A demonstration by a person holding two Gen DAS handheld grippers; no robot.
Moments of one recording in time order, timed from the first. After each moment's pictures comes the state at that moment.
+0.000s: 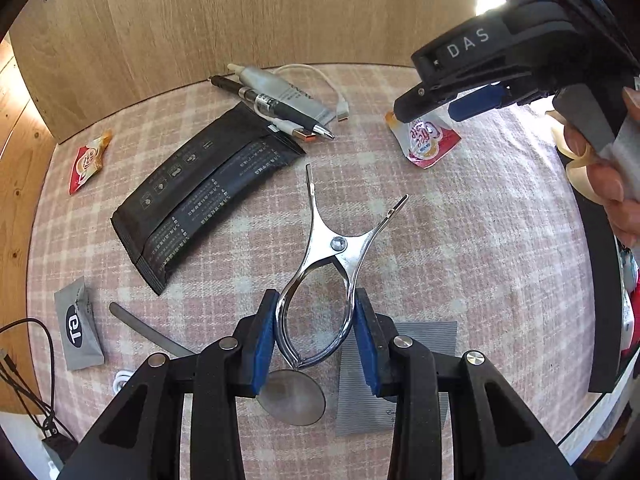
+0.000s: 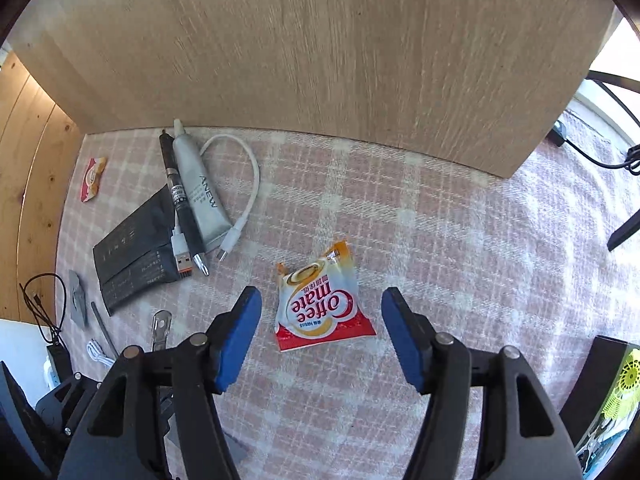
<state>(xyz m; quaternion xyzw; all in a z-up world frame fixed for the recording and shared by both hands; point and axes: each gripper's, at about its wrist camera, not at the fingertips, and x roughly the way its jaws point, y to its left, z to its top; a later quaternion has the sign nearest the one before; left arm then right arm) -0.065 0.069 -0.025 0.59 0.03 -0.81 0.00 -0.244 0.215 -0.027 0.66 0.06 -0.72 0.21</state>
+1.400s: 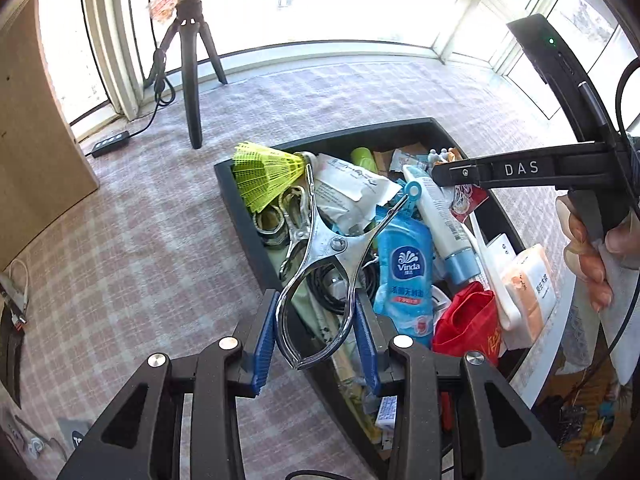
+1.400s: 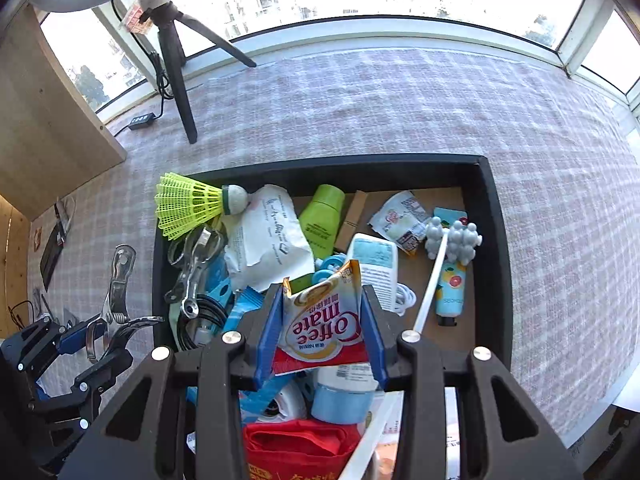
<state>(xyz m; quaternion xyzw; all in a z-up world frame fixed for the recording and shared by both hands) -0.099 0.422 0.048 0.54 -0.04 -0.80 -0.24 -0.141 0.612 0.051 0.61 -0.05 -0.79 0.01</state>
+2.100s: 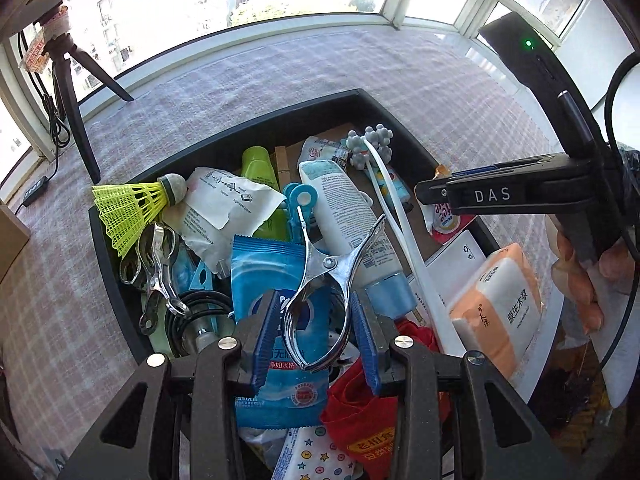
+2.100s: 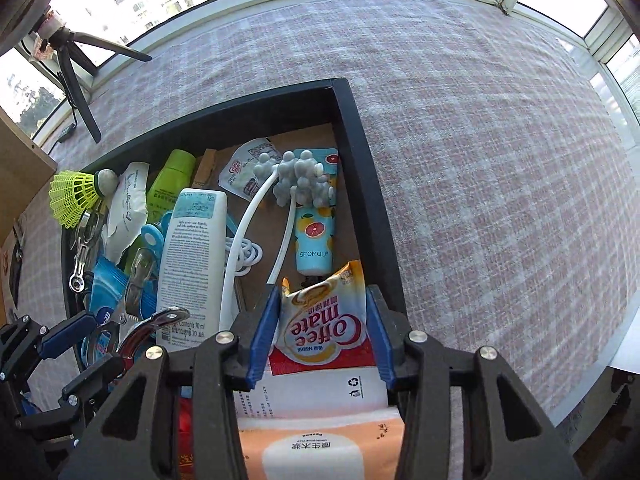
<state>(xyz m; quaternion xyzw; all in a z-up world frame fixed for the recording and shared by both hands) -0.097 0.510 0.030 0.55 -0.08 -0.78 -0.27 -0.117 0.693 0.012 0.64 -0.07 -0.77 -0.06</state>
